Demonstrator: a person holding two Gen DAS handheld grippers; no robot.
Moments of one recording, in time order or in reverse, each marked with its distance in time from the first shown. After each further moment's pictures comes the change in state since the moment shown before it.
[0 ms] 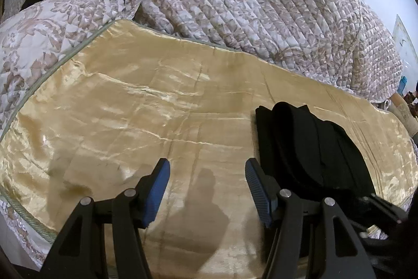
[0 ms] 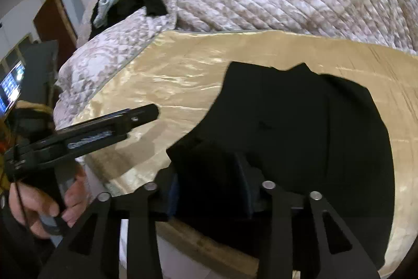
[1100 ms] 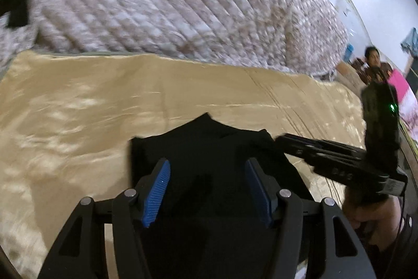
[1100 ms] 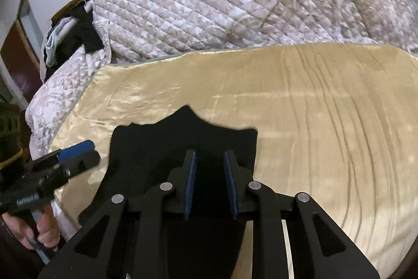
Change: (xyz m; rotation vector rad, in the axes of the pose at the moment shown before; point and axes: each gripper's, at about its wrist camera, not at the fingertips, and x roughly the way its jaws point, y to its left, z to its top) left arm 0.041 -0.110 0.046 0.215 0.096 -0.335; right arm -0.035 -0.130 0.063 0.159 -0.004 -0.169
